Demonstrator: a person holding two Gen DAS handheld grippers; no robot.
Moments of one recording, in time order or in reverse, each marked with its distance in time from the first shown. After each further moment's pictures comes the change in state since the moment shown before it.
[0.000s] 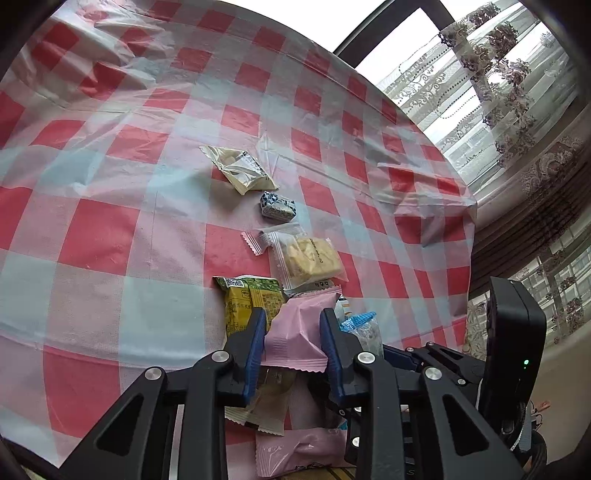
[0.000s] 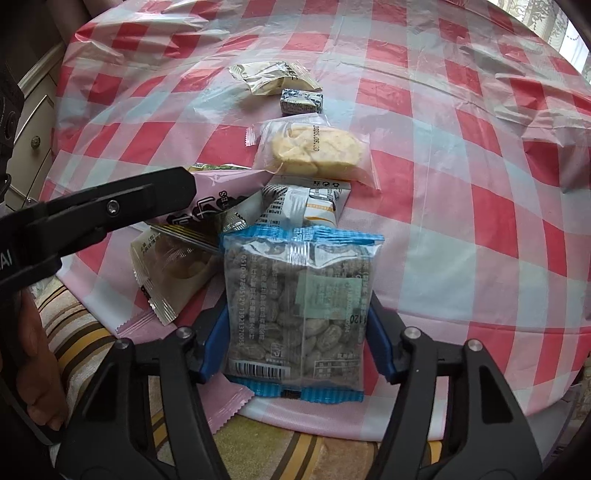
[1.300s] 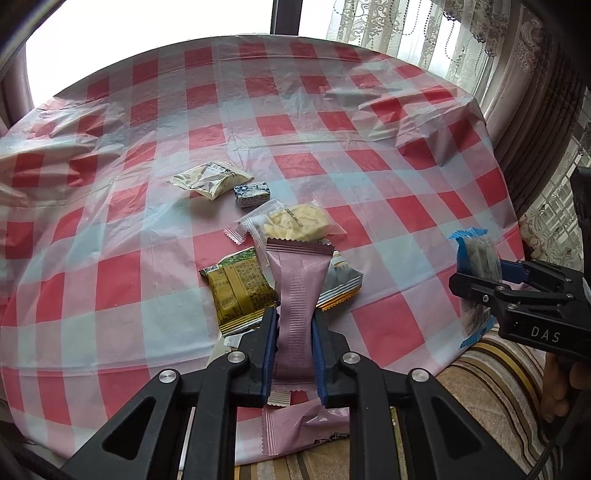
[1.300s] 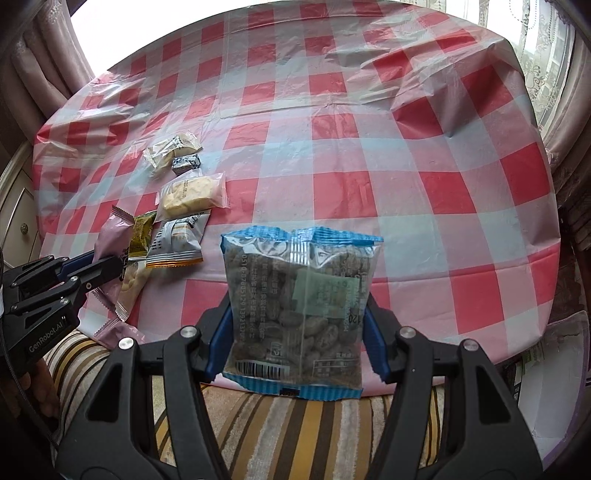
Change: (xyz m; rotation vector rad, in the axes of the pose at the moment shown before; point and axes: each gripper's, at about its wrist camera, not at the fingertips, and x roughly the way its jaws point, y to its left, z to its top) left arm 0.005 -0.073 -0.024 0.389 0.063 0.300; right arm -0.066 -0.099 -0.048 0.281 -0.163 -0.059
